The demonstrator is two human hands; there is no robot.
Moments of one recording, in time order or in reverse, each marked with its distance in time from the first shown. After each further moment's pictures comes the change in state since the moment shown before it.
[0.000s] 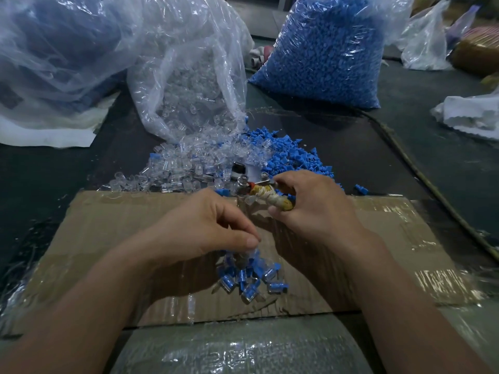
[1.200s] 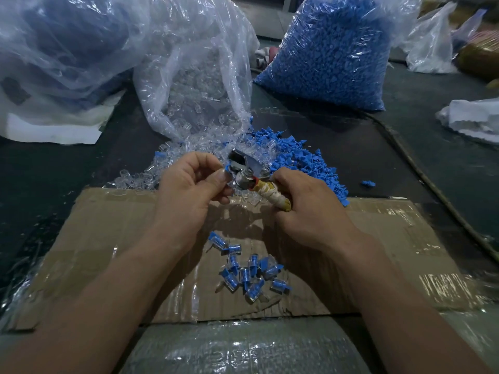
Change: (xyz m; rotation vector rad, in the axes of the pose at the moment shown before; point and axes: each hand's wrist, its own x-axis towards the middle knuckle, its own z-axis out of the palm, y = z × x) left_hand 0.012 -0.010 0.004 -0.398 0.692 0.163; right_hand 0.000 -0.011 0.002 0.118 -0.021 -0.111
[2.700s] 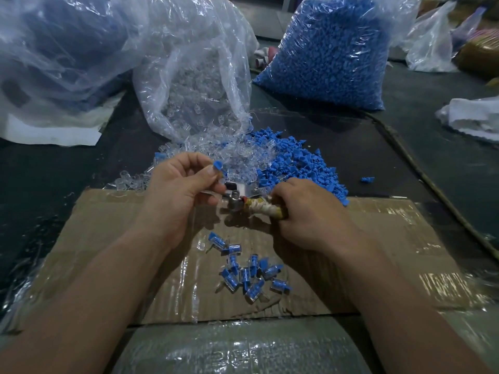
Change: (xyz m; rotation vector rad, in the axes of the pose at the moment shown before) left_hand 0.005 0.005 -0.009 -0.164 0.018 -0.173; right_hand 0.004 0.007 0.005 -0.232 -0.104 0.027
